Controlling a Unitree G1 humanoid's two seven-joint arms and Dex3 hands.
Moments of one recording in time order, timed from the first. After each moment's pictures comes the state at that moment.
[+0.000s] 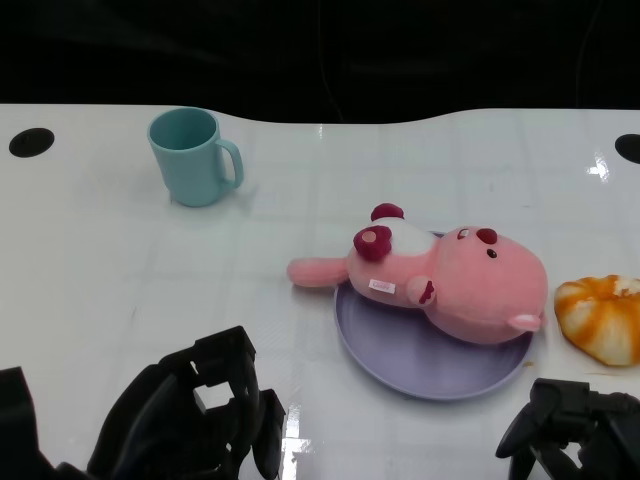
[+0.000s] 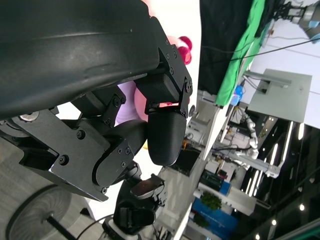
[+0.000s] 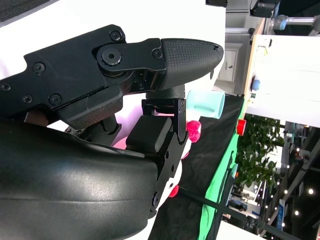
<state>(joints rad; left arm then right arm) 0.21 0.12 -0.02 -0.20 -0.59 0.23 -0.52 0.24 -0.11 0.00 0.18 0.15 -0.58 0.38</state>
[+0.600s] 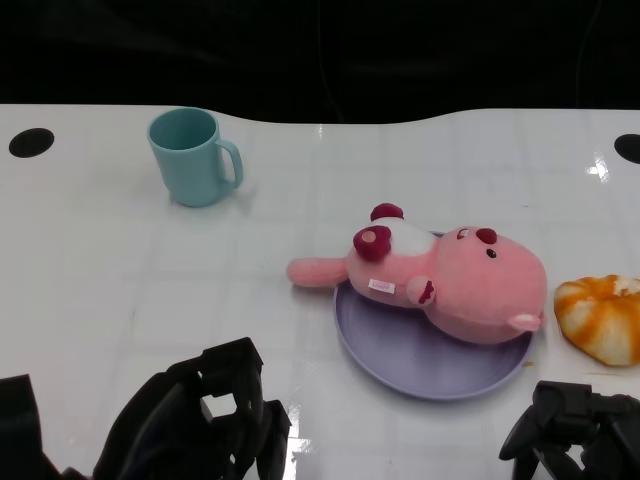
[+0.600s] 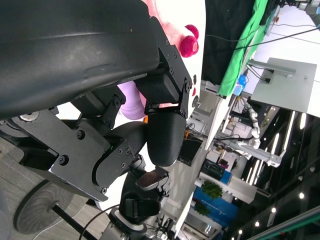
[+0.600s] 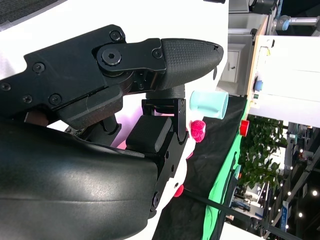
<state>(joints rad) 0.21 0.11 -0.03 -0.16 -0.58 0.20 -0.58 0.24 -0.11 0.00 0.20 0.15 -0.58 0.39</state>
